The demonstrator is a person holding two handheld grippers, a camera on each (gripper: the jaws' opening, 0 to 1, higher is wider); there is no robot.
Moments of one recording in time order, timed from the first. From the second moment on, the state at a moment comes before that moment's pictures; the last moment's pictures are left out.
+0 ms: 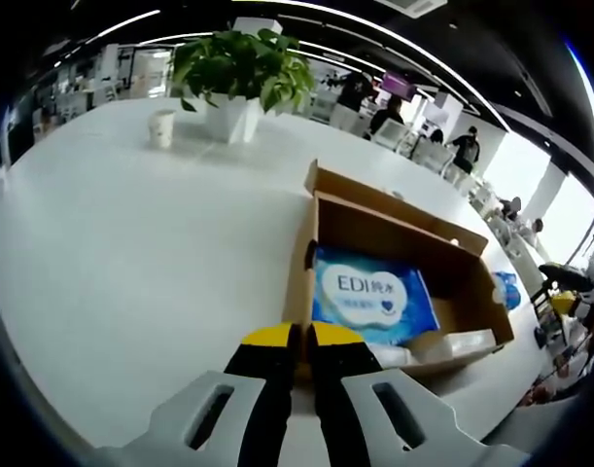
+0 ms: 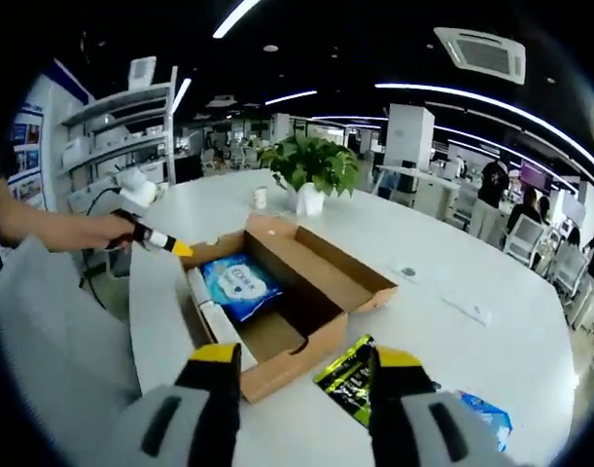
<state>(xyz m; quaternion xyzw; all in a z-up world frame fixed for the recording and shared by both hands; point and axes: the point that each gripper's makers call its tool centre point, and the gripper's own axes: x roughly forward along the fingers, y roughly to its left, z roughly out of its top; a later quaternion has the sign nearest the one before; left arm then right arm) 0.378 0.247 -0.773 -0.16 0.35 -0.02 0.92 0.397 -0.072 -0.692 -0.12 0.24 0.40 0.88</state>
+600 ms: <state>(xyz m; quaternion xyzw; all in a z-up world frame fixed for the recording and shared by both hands) 0.378 0.246 -0.772 -0.16 0.35 -0.02 0.92 0.415 -0.024 -0.717 -0.04 0.29 0.38 0.88</state>
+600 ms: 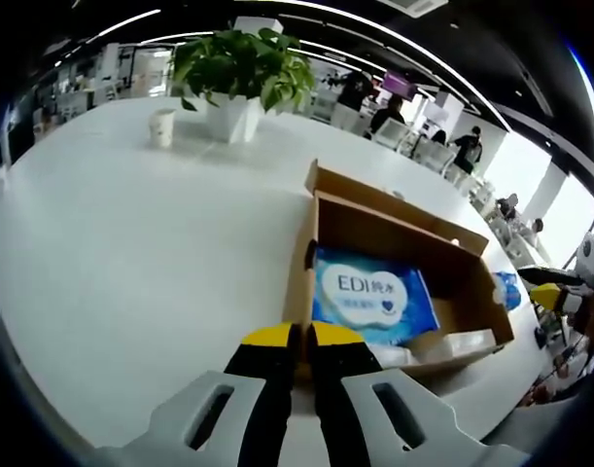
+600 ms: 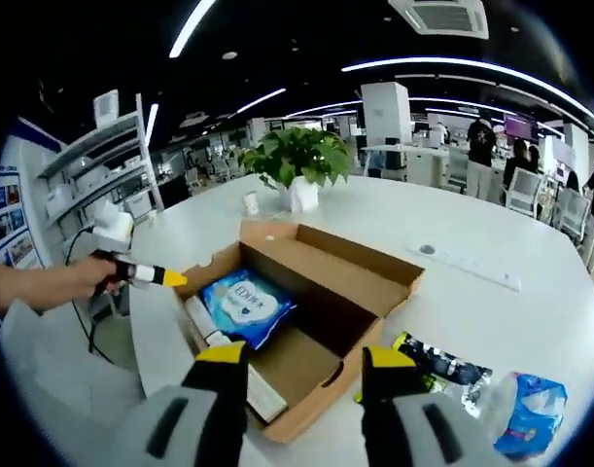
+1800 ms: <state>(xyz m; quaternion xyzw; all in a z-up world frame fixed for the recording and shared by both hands) 0.380 0.248 -0.773 -0.14 0.35 -0.02 0.93 0.449 0.067 -0.787 0.02 0.40 0.36 0.85</state>
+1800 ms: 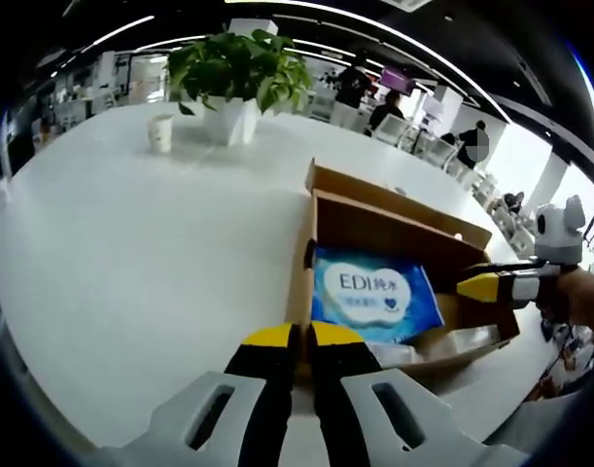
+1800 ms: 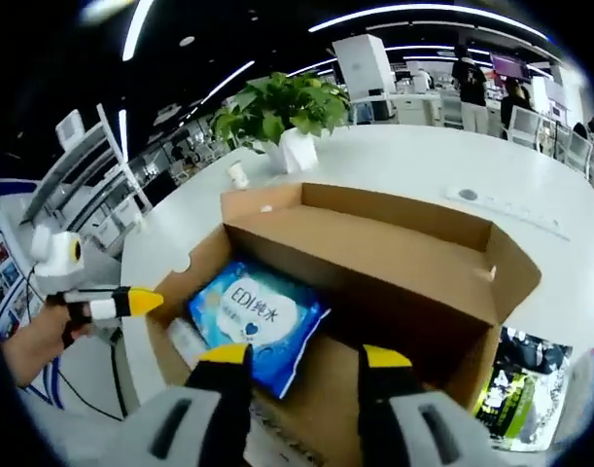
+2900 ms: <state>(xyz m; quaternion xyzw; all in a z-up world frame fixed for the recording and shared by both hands) 0.383 0.254 -0.778 -0.14 0.35 -0.02 0.93 0.446 0.095 -0.834 0.15 0.49 0.31 0.80</state>
